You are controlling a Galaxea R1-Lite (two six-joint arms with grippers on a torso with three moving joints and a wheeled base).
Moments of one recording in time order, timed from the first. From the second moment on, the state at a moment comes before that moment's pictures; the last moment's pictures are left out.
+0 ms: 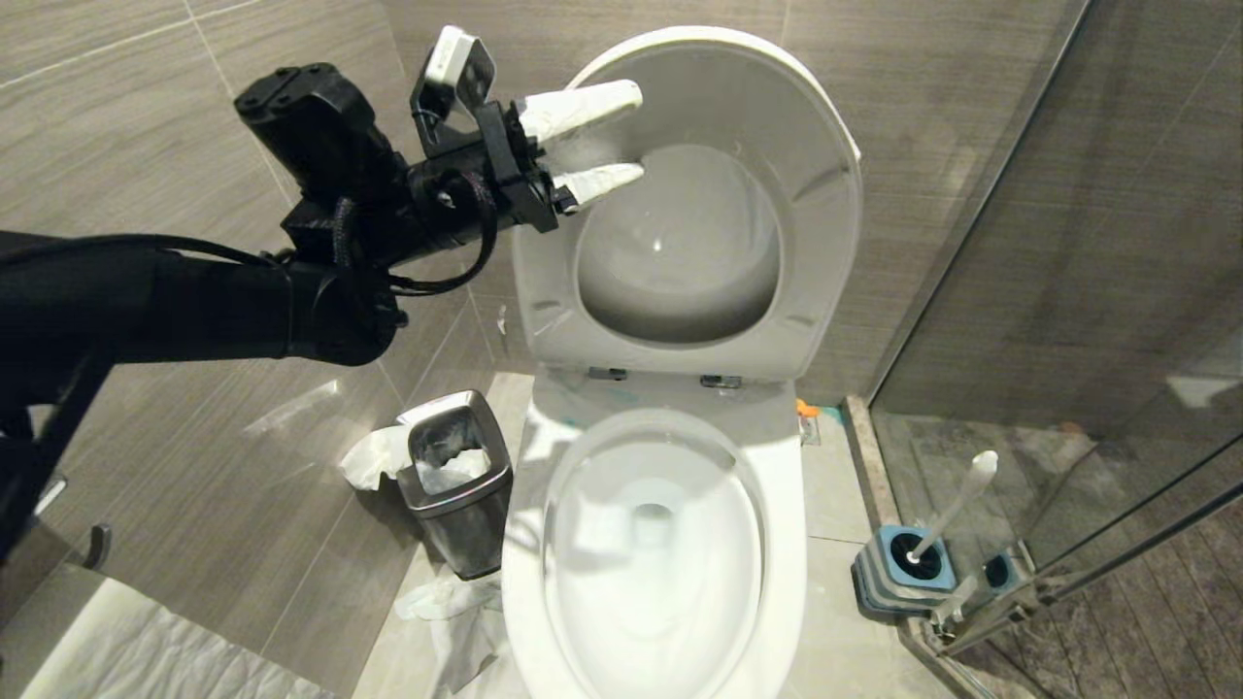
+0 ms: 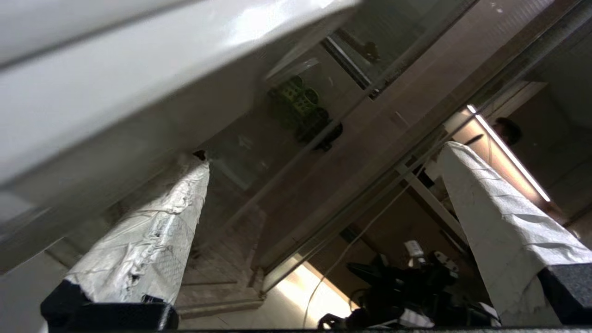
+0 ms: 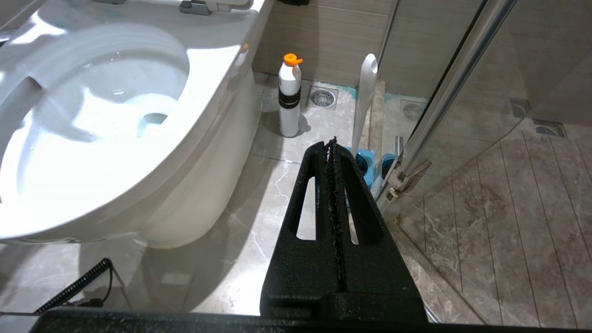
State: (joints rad) left arm -0.38 2.09 -1.68 -0.98 -1.04 -1.00; right arm 0.00 0.00 0.00 0.01 0.00 0.00
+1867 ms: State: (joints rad) left arm -0.31 2.43 -1.96 -0.85 -0.72 -0.39; right arm 0.00 0.00 0.00 0.01 0.00 0.00
